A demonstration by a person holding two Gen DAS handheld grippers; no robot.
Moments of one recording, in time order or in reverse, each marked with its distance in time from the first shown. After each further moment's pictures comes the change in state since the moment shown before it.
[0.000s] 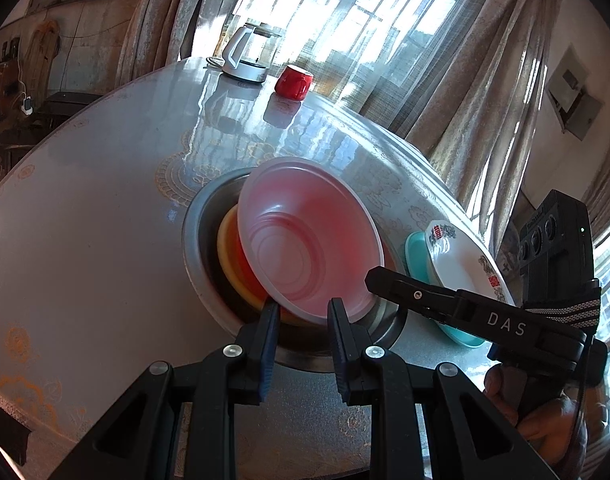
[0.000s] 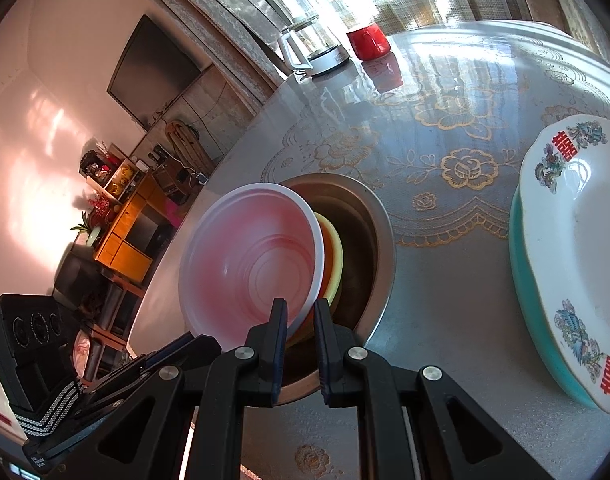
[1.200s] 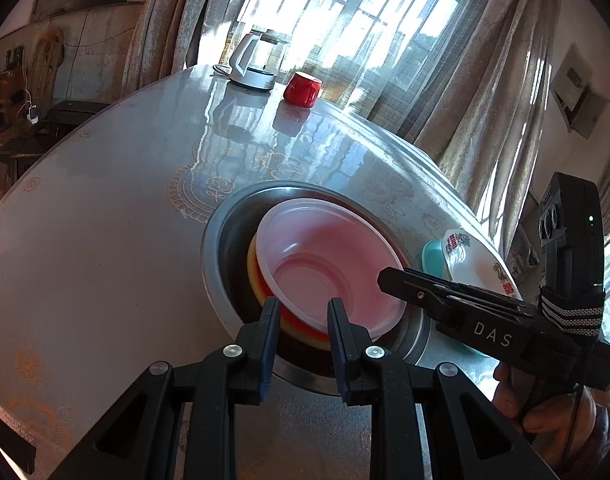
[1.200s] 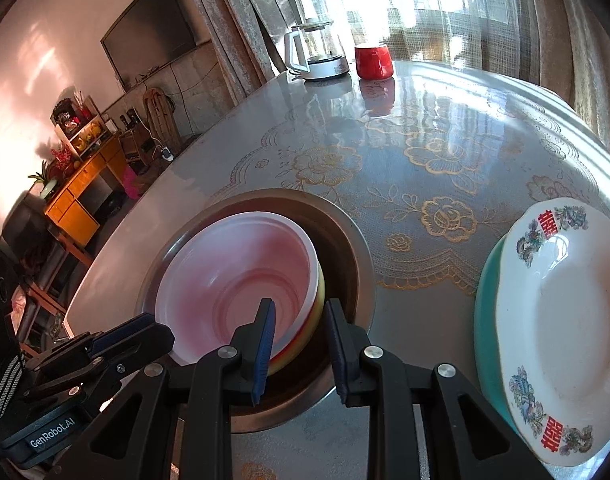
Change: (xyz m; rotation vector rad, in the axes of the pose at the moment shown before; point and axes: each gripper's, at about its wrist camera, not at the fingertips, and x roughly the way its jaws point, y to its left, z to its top) left arm 0.007 0.008 0.008 0.015 -0.024 0.034; right arm 0.008 0.020 0.009 -0.212 0.011 -0.232
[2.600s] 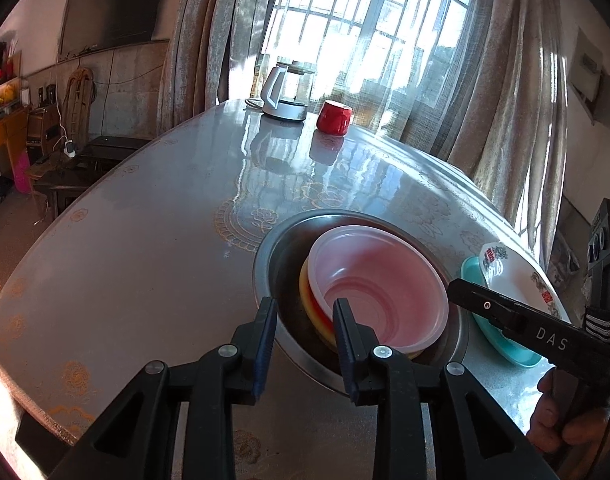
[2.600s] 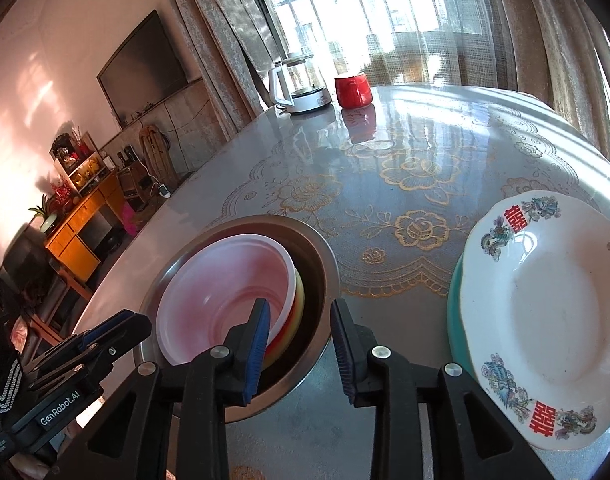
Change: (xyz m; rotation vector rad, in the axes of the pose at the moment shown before) left arm -0.013 0.004 -0.004 0.041 -0.119 0.182; right arm -0.022 -0.019 -0.013 0.083 -0.136 0.007
